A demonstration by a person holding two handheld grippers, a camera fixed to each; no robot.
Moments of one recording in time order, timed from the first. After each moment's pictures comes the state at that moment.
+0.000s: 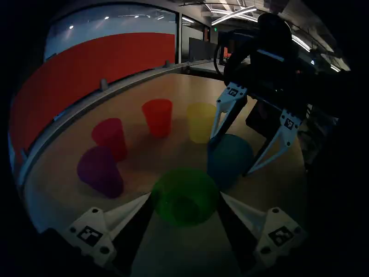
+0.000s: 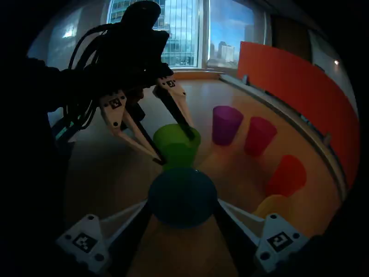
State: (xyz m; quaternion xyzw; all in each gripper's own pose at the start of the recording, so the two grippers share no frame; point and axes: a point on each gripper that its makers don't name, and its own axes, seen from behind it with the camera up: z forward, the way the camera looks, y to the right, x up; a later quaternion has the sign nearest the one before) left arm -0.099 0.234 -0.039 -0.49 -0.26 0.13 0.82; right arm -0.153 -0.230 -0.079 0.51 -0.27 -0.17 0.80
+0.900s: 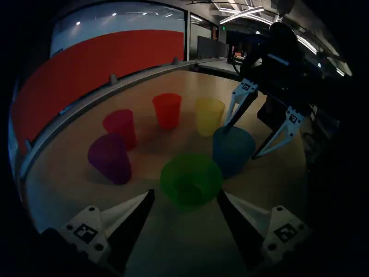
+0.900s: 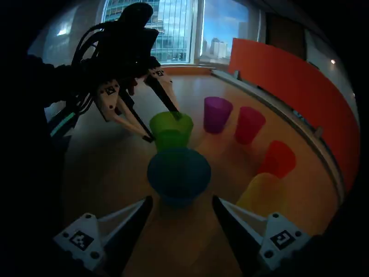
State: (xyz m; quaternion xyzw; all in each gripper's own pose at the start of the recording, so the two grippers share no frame) left arm -0.101 0.204 -0.045 -0.46 -0.28 0.13 0.83; right arm -0.156 -0.194 -0.092 0.47 -0.29 -0.18 0.81
